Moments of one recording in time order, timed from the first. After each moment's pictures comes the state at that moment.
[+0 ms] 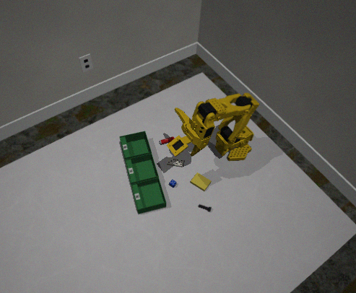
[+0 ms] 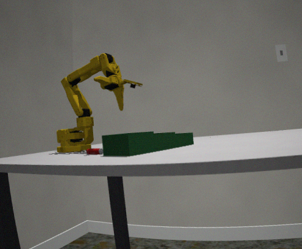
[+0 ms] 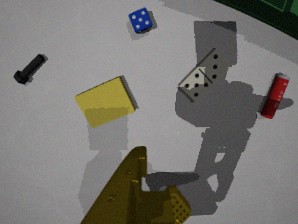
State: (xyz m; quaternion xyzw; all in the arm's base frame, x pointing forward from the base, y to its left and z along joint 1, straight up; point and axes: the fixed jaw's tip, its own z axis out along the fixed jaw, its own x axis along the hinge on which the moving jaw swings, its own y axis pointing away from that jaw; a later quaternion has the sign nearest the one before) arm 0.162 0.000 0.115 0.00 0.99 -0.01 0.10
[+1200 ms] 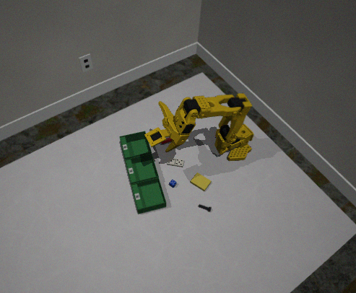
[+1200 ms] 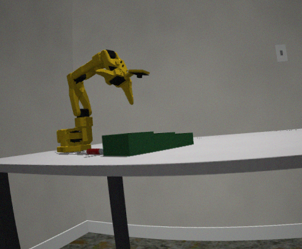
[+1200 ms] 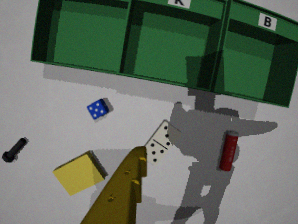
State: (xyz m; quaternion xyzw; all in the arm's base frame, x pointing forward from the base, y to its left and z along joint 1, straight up) arm 0.217 -0.044 0.125 0.04 0.98 -0.04 0.20
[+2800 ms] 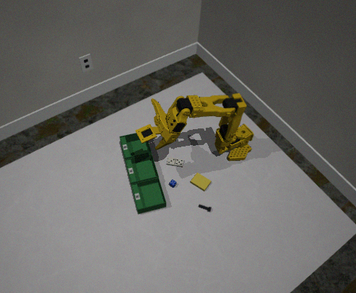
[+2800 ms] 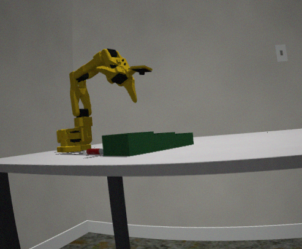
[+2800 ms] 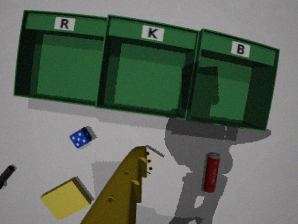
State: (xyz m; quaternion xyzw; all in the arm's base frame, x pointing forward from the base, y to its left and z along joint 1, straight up) arm 0.237 -0.066 0.127 0.05 0.97 -0.06 0.23
